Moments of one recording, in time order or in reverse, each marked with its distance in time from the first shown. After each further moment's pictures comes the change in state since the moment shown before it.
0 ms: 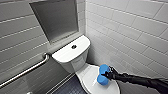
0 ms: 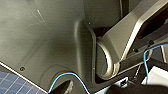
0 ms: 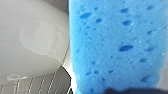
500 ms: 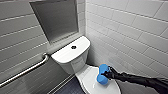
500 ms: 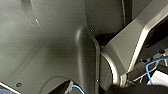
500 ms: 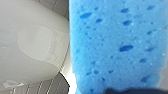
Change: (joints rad) left arm 0.006 0.006 0.000 0.000 -0.003 0.000; right arm 0.006 0.033 -0.047 0.000 -0.005 0.003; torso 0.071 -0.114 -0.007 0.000
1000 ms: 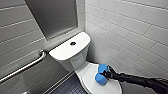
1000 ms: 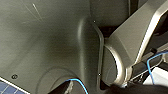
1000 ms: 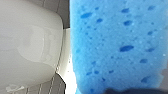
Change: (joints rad) left arm 0.002 0.000 0.000 0.000 0.001 0.000; right arm -0.010 0.026 -0.010 0.000 0.057 0.096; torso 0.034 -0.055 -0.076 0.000
